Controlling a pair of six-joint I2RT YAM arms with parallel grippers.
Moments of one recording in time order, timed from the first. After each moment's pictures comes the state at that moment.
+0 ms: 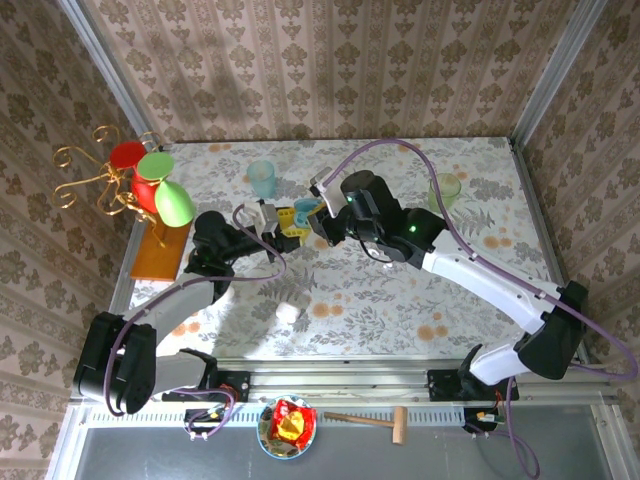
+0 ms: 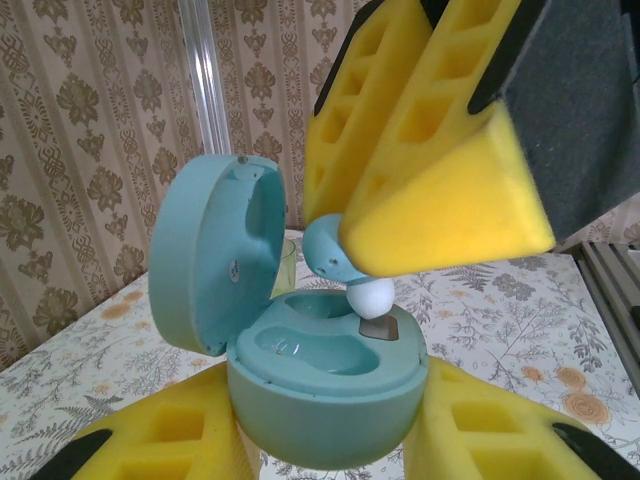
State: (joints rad) left arm -0.40 1.23 0.56 0.75 0.93 0.02; right arm 0.82 1.44 1.40 -0.47 0.00 0.08
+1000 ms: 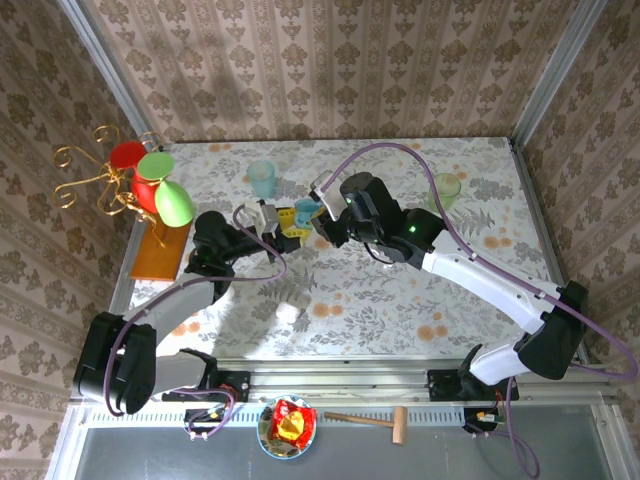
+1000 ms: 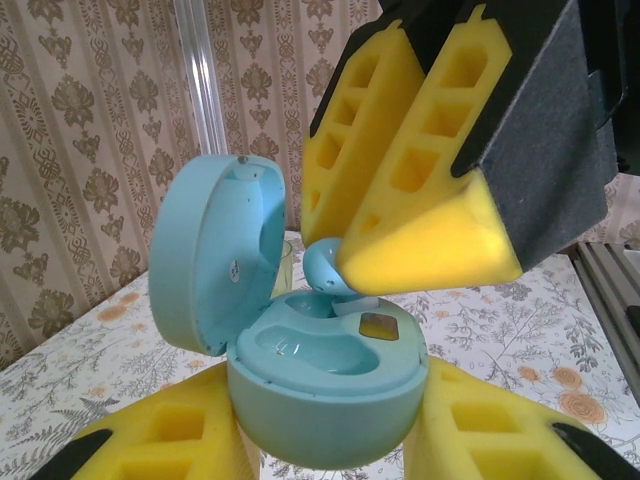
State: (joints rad) left arm -0.40 1.23 0.56 0.75 0.94 0.02; right arm 0.82 1.44 1.39 -0.51 0.04 0.00
